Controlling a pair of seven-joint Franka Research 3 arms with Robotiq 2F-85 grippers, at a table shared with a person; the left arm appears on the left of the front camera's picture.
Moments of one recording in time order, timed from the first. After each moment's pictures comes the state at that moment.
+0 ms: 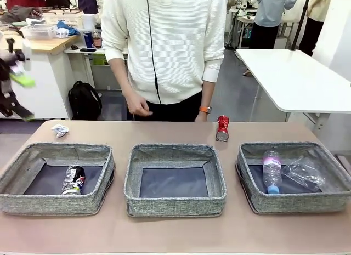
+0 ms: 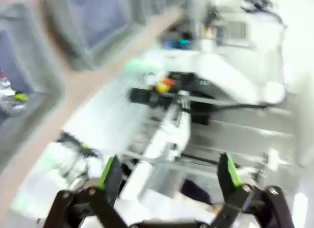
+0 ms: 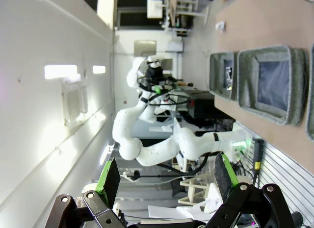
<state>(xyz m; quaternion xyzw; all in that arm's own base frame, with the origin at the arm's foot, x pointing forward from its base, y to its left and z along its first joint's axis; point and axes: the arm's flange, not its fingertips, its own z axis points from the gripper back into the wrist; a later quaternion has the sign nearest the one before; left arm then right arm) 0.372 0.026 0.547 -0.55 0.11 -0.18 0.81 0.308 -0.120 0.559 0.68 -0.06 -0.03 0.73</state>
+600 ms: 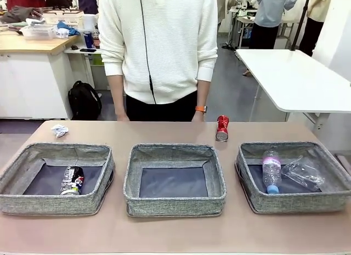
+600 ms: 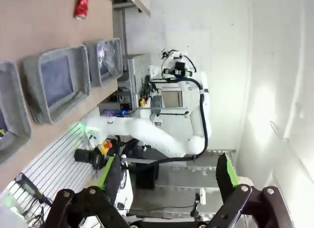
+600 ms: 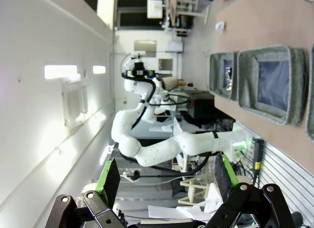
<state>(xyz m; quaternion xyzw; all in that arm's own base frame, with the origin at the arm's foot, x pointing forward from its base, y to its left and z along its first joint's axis) 0.381 0.118 0.619 -0.66 -0.02 -0.02 0.75 0.308 -0.120 0.559 0.68 -0.06 -0.03 0.73</state>
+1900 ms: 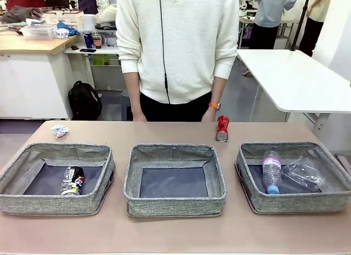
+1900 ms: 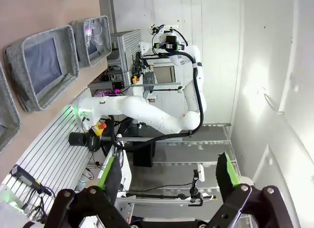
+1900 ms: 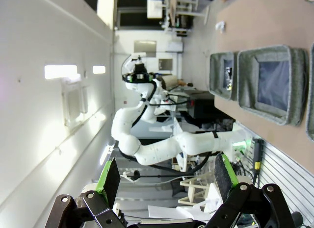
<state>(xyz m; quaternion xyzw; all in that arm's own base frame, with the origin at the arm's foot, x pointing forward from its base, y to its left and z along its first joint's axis) 0.375 0.106 0.613 -0.68 0.02 -0.08 0.73 0.308 -0.120 0.559 0.68 -0.06 -0.03 0.73</state>
